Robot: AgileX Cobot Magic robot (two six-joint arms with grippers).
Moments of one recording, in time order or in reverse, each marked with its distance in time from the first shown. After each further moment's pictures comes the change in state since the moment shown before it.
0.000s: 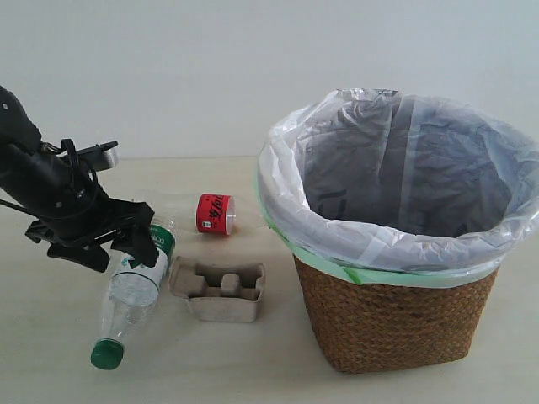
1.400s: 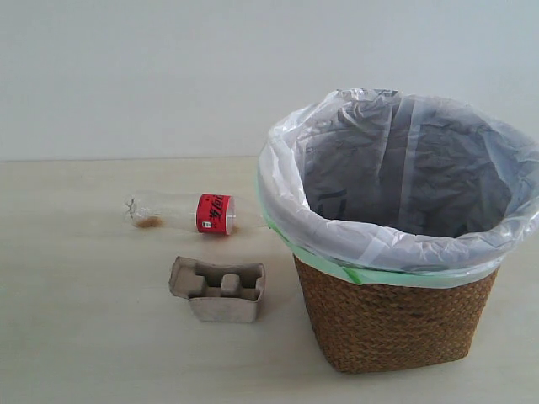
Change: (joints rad) left arm 0.255 -0.409 0.021 0.729 0.376 -0.454; right arm 0.000 0.000 0.000 0.000 0.000 0.000
